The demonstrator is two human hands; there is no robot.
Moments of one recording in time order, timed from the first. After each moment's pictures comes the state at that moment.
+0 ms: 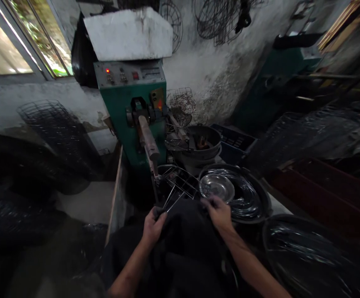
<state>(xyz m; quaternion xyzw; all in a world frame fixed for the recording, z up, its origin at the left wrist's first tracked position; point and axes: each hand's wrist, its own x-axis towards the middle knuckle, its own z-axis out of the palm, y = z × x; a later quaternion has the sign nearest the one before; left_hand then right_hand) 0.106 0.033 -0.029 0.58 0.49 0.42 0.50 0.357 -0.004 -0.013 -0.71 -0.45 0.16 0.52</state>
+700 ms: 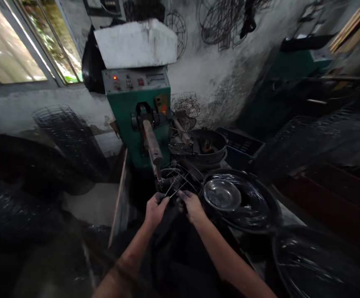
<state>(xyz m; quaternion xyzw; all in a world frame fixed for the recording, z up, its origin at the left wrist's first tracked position) 0.123 0.086 0.012 0.60 0.50 0.44 0.45 0.264 0.067 0.015 -0.52 -0.22 0.57 0.59</state>
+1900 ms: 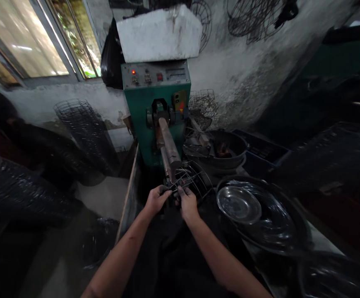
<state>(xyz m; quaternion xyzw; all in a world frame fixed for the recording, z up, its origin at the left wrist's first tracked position) 0.086 0.146 -0.004 0.64 0.46 0.42 0.46 0.211 0.114 0.003 -0.48 -0.20 0.53 0.67</state>
